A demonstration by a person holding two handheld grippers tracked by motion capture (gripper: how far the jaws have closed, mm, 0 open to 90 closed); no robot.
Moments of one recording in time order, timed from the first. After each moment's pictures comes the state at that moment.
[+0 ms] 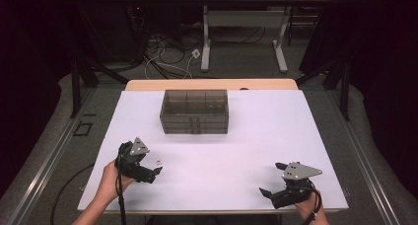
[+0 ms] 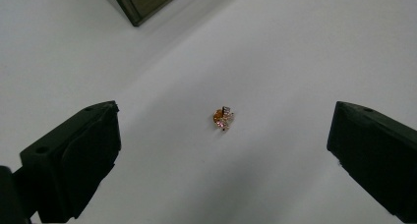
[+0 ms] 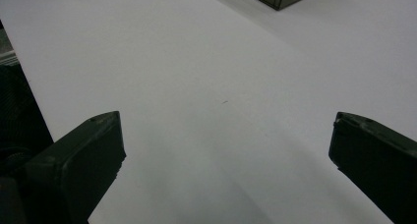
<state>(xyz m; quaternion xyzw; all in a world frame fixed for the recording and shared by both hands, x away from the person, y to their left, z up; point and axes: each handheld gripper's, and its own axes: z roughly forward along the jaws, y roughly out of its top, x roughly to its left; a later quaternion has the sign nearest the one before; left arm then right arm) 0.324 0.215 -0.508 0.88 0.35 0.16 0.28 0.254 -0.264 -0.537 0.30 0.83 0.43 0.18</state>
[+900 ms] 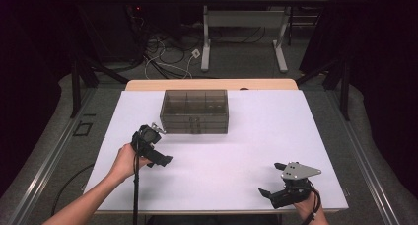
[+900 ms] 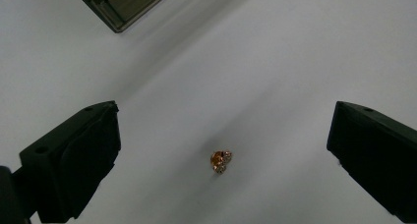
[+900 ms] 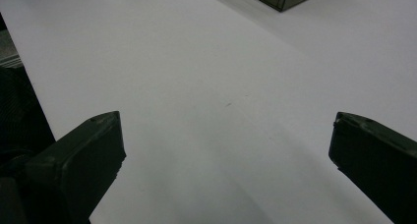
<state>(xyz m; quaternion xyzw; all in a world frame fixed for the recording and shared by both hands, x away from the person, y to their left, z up) 0.377 0.179 -0.496 0.90 0.38 0.09 0.20 0.255 -0.261 -0.538 0.30 0.83 0.44 0.17</state>
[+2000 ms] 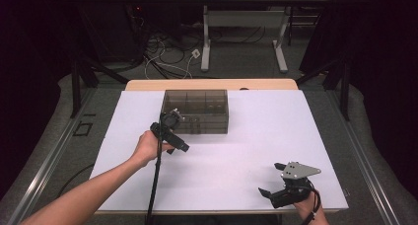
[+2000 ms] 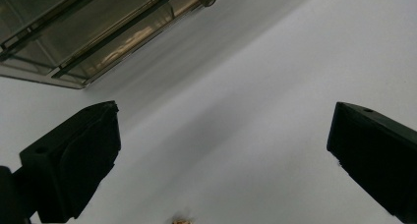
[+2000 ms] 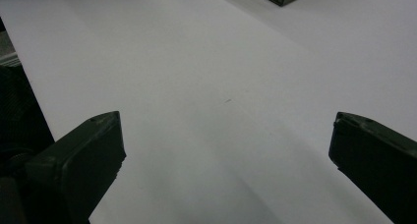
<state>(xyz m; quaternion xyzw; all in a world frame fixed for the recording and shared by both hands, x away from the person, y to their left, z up) 0.419 0.122 -0.487 0.89 0.42 0.04 0.16 0.256 -0.262 -0.539 0.31 0.83 0.43 0.17</state>
